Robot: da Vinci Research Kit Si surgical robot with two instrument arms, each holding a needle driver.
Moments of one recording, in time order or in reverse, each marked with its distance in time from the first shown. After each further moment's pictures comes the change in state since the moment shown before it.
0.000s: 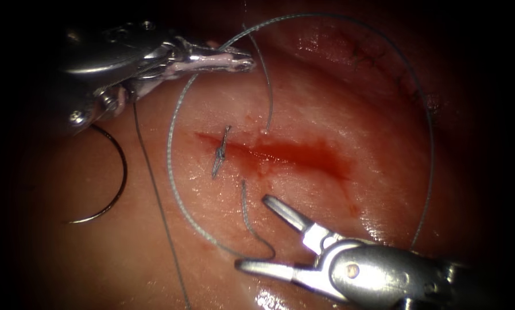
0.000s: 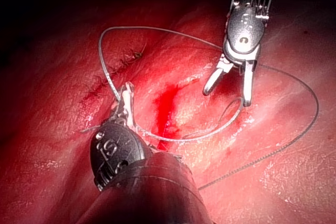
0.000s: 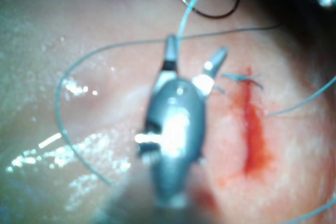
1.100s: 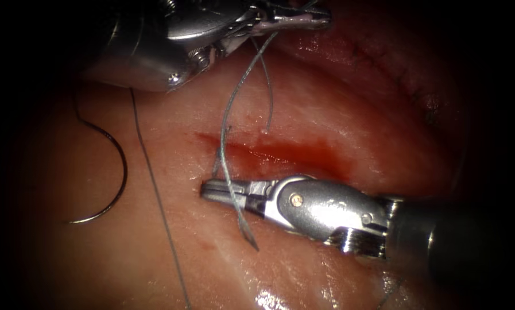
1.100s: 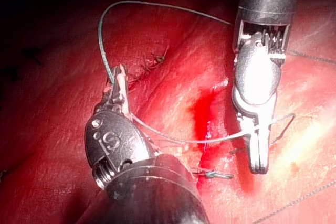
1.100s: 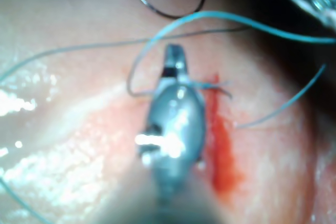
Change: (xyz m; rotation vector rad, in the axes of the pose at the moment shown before) right arm -0.004 0.005 0.010 0.083 0.005 -0.088; left arm -0.001 -0.009 0.007 -0.071 0.102 0.296
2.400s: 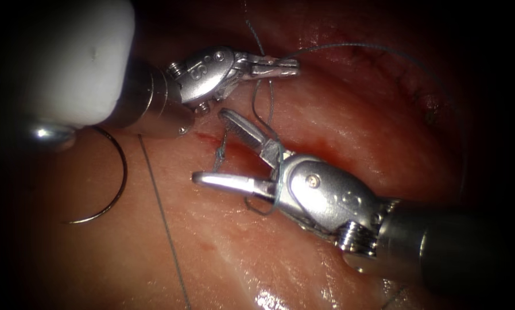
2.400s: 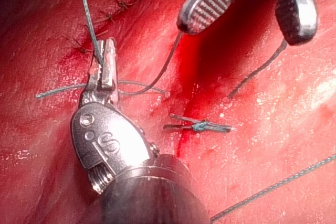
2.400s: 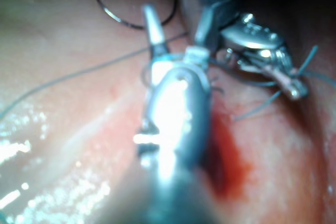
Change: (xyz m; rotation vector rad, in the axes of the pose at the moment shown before) right arm 0.004 0.003 -0.002 -0.271 0.397 0.119; left arm -0.013 -0.001 -0.001 -0.088 0.253 0.204
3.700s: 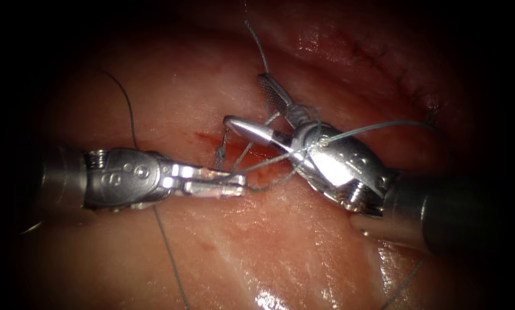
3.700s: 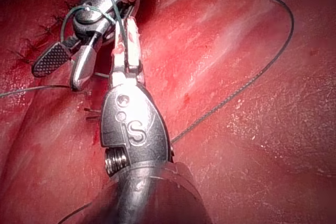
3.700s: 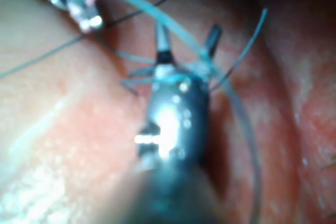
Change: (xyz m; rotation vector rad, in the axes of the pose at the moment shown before) right arm -0.005 0.004 0.001 -0.247 -0.212 -0.026; left arm 0.011 0.016 0.001 -0.032 0.000 0.032
